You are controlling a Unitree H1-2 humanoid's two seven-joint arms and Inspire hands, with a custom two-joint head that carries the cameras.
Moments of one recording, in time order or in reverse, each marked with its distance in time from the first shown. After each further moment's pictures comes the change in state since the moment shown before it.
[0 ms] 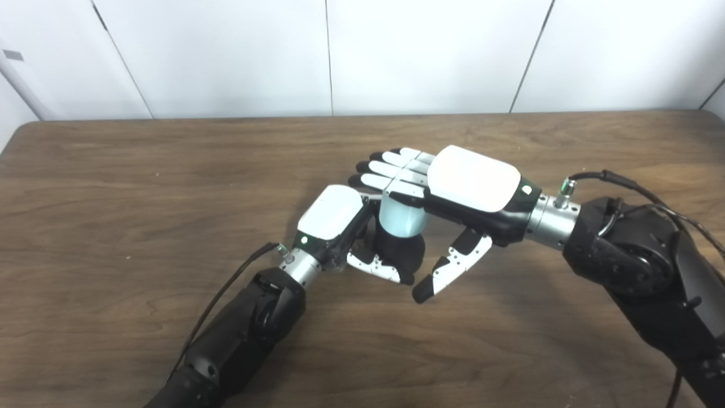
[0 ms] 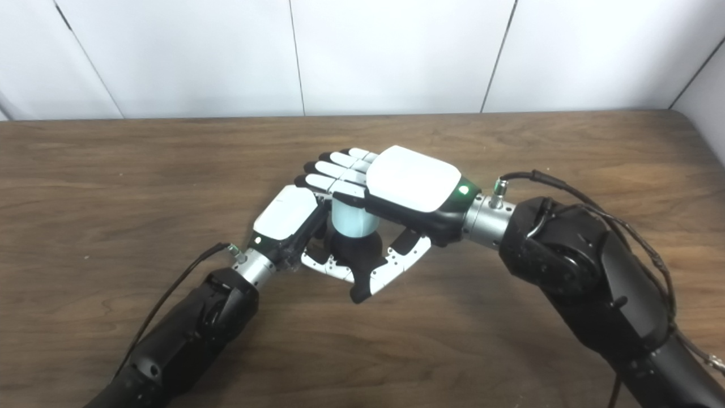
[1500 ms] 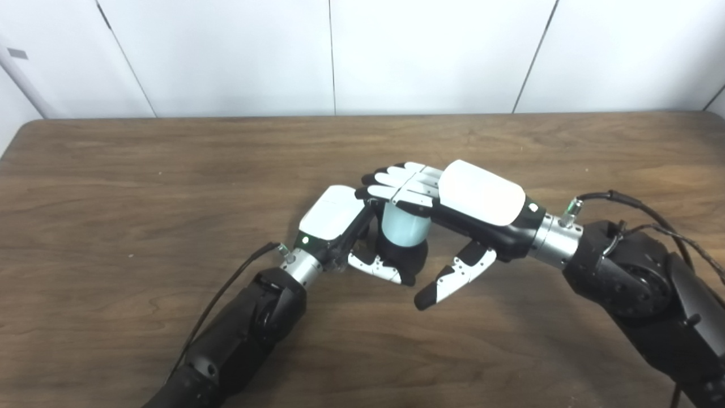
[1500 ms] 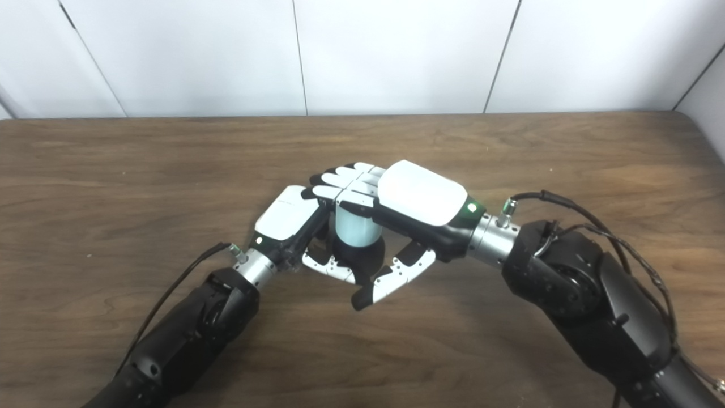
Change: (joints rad) left arm 0.003 0.006 -0.003 -0.006 -0.012 0.000 -0.003; right arm 0.074 -0.003 0.014 0.037 0.105 -0.006 -0.132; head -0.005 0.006
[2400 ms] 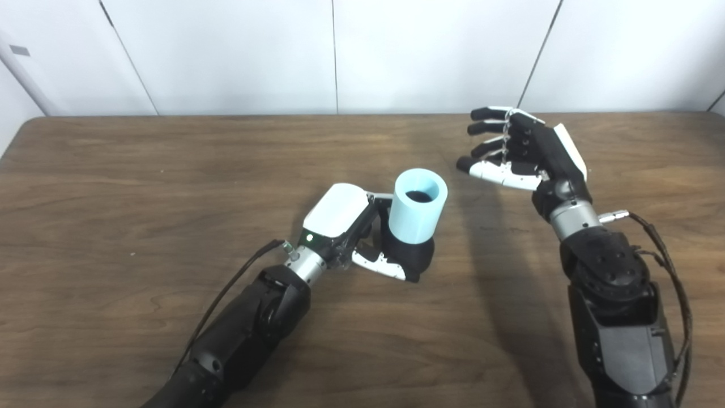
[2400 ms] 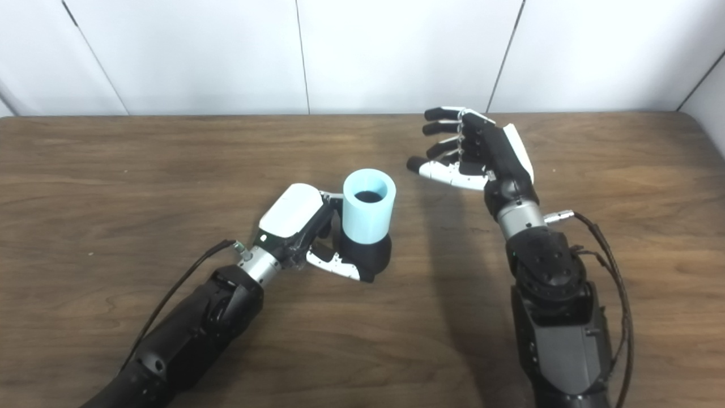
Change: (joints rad) left arm -0.012 -0.008 -0.002 0.016 -0.002 0.000 0.002; right arm 0.072 0.321 -0.370 0.157 0.282 0.547 -0.332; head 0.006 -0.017
